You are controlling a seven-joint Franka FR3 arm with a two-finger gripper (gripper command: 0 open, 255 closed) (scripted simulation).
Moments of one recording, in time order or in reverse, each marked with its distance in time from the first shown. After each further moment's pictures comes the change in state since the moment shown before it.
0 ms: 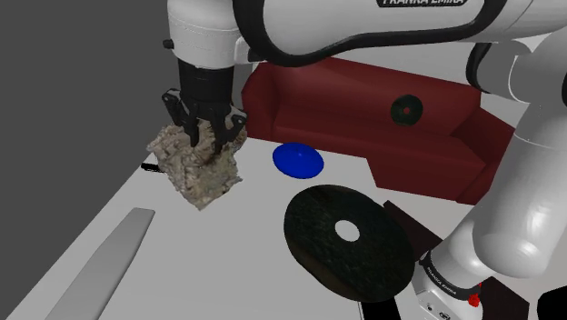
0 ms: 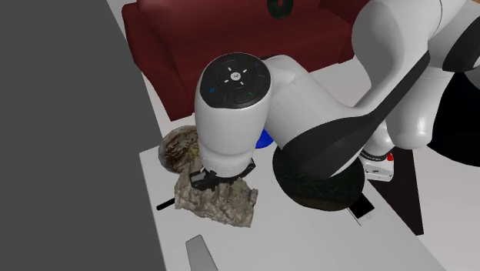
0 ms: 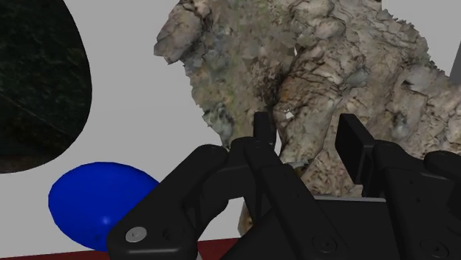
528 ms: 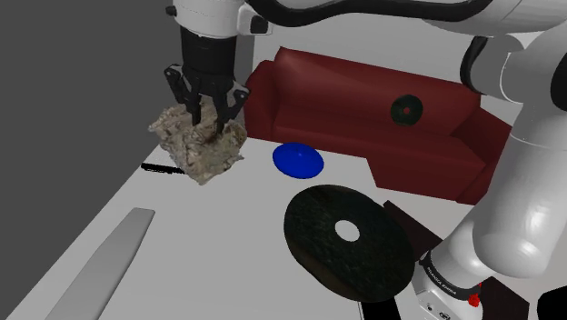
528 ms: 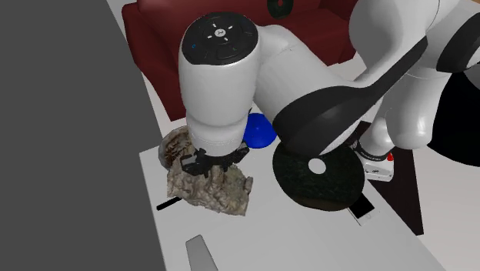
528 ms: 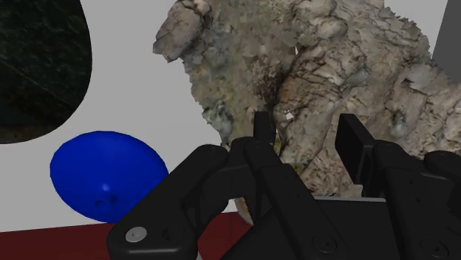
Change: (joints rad) arm 0.000 0.026 -0.011 0.114 -0.011 -0.086 -0.046
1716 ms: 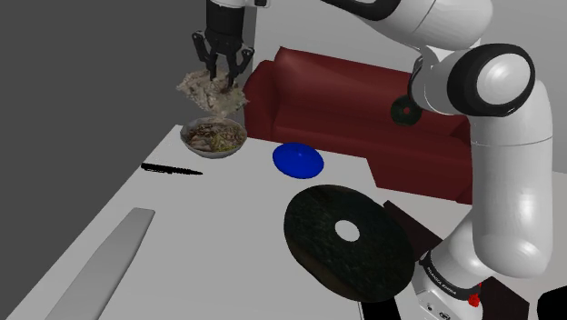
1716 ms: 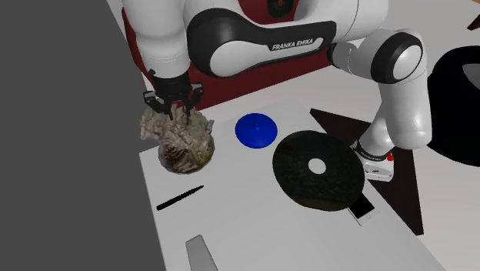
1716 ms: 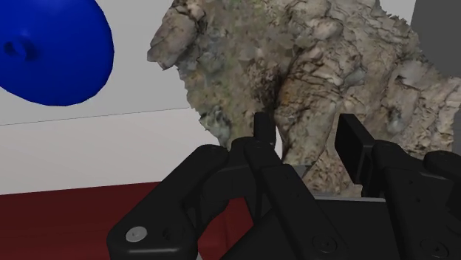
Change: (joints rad) arm 0.005 0.291 -0.120 0.481 -0.130 -0.173 -0.278
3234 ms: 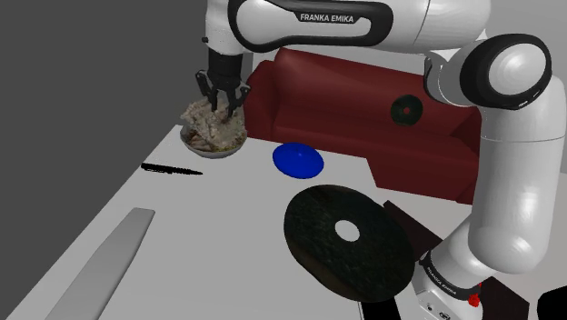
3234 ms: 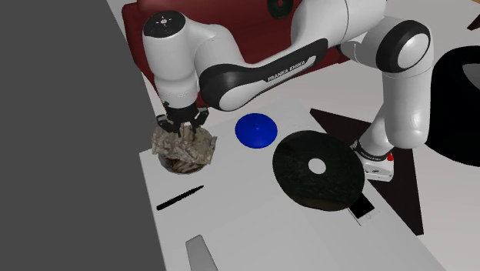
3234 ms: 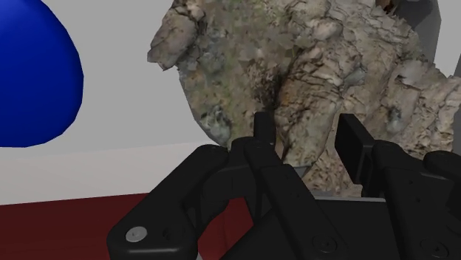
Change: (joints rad) arm -0.124 -0.071 0.019 -0.360 0.032 0.269 0.047
